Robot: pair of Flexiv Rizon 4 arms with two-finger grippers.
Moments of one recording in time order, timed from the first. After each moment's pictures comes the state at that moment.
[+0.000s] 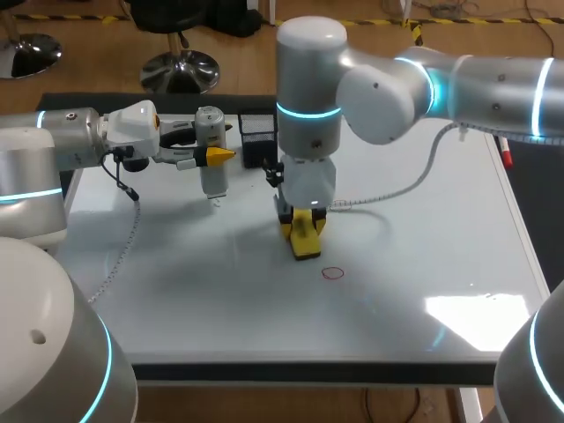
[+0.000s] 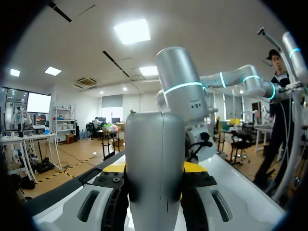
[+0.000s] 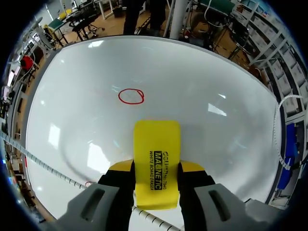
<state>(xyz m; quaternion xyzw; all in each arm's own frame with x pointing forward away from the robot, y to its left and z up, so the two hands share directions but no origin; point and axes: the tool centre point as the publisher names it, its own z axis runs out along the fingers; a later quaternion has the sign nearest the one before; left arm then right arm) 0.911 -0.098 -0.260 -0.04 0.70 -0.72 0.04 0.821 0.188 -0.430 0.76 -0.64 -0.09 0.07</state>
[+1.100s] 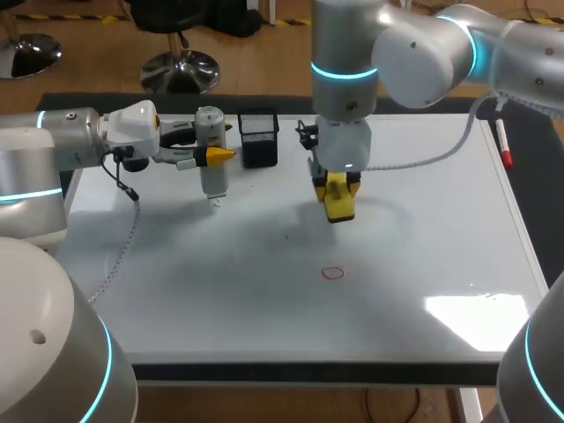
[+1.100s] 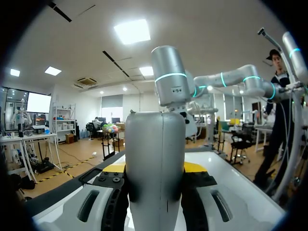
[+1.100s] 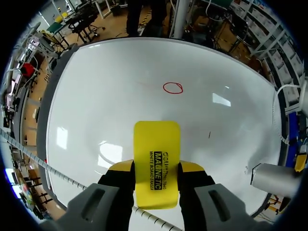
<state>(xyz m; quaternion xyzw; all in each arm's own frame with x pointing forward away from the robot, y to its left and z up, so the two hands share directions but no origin) 0.911 -0.098 -0.260 -0.04 0.70 -0.72 0.04 0.865 0.117 -0.382 0.74 -0.67 -0.05 0.07</state>
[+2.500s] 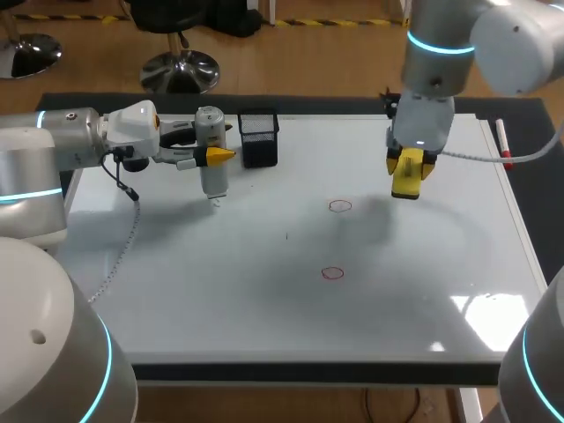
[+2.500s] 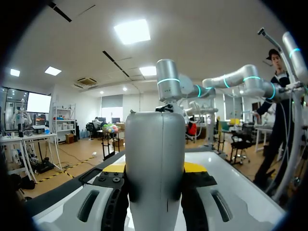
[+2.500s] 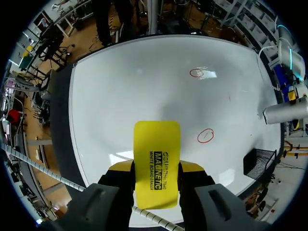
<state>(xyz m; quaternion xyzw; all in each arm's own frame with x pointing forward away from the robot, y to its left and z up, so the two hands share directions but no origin) 0.911 -0.098 -0.260 -0.04 0.70 -0.72 0.04 0.888 -0.013 -0.344 0.61 -0.79 -0.04 0.03</state>
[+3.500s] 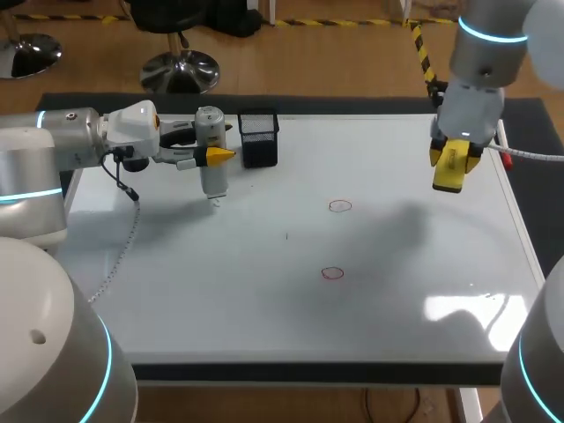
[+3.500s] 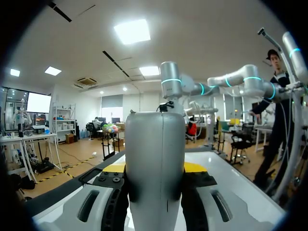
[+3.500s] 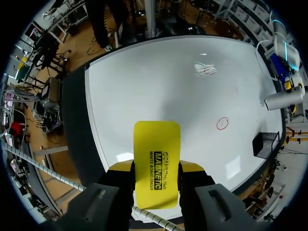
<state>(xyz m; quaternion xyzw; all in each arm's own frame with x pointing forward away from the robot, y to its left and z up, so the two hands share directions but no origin) 0.911 -0.098 -0.260 -0.04 0.70 -0.72 0.04 0.882 -0.081 -0.318 0.57 -0.82 -0.03 0.03</state>
